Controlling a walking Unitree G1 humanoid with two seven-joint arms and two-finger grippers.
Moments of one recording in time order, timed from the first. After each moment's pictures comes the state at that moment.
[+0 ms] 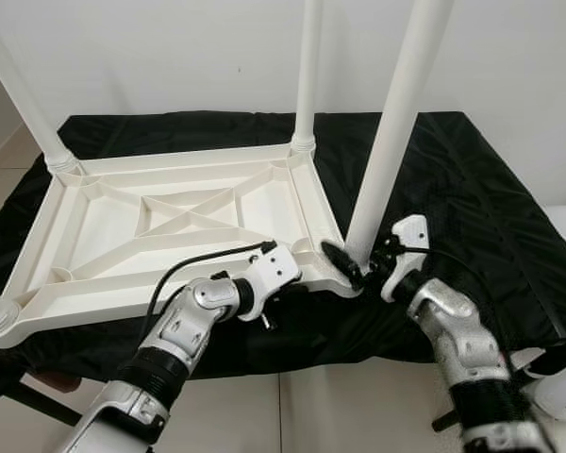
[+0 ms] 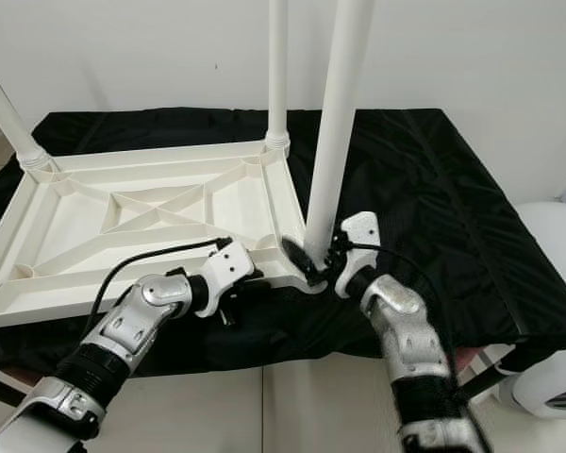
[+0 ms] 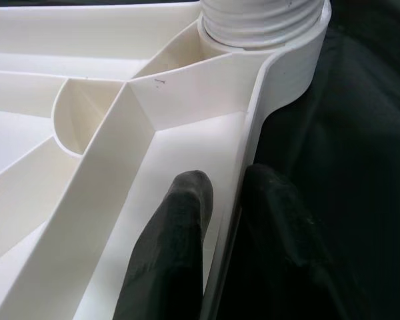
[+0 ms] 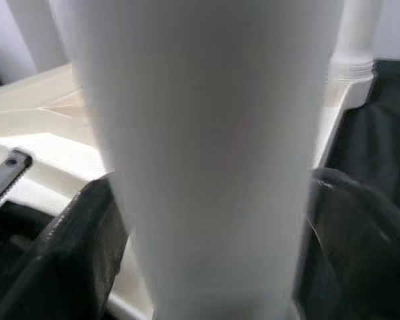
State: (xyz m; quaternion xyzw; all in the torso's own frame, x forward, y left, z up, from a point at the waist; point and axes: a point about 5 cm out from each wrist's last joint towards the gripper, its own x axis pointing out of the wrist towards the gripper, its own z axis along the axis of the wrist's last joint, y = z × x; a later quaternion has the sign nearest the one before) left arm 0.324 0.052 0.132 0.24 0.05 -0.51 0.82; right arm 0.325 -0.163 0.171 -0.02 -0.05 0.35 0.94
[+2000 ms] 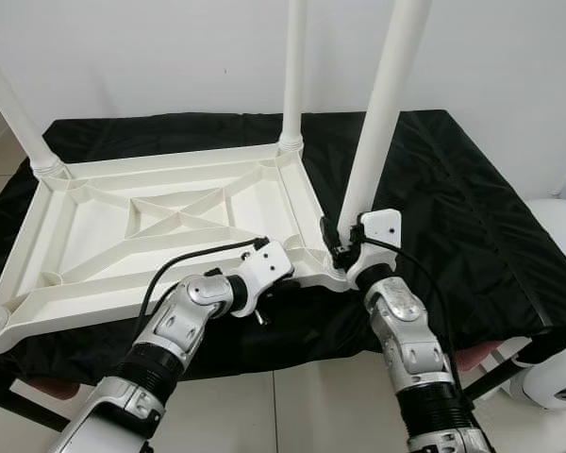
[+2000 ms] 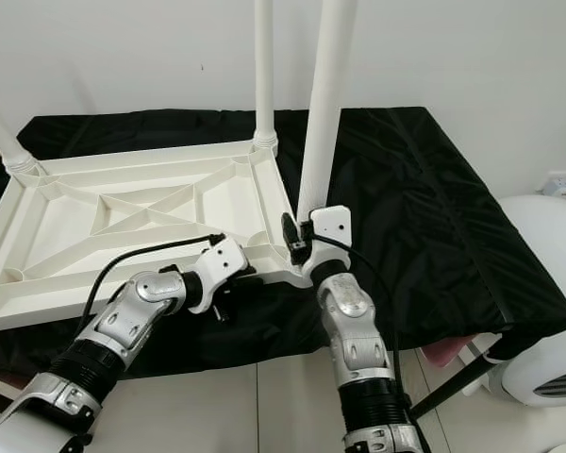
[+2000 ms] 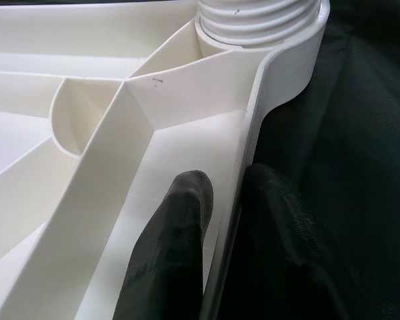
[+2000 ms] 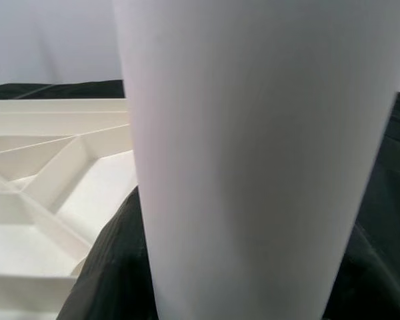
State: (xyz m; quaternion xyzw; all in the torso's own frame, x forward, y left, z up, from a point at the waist) left arm 0.330 0.063 0.132 0.23 0.06 -0.50 0.83; right arm 0.326 -0.106 0.172 0.00 -0.11 0.11 0.99
